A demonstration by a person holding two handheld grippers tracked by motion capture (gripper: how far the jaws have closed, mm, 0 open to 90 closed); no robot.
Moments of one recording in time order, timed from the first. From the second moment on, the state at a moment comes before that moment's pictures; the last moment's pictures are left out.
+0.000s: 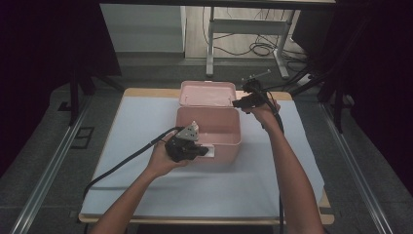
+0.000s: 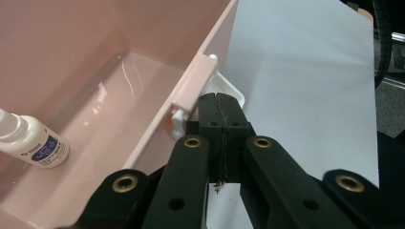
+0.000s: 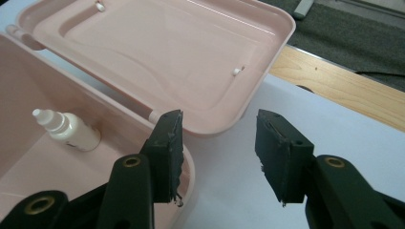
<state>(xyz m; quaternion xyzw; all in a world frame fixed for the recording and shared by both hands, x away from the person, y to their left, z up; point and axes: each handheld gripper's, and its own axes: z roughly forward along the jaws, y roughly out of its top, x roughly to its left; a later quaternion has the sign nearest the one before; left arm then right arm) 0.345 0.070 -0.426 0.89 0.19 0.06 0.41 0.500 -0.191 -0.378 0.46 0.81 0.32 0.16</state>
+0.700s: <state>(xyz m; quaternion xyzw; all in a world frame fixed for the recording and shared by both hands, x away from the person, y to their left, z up) 0.345 0.070 -0.426 0.89 0.19 0.06 0.42 0.524 -0.177 -0.374 0.47 0.81 0.31 0.15</state>
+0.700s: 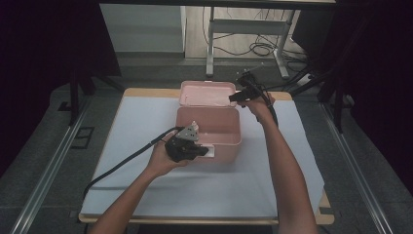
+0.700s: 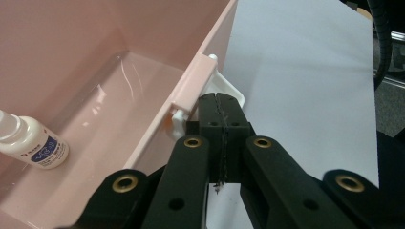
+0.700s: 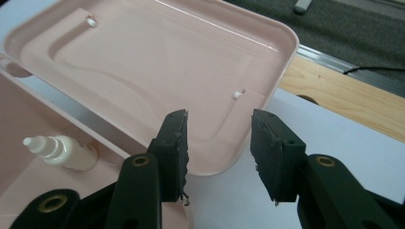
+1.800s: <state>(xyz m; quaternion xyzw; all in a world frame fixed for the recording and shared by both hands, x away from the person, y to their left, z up) 0.344 0.069 -0.426 0.89 0.19 0.07 0.41 0.586 -0.171 -0.395 0.53 0.79 0.27 0.15</state>
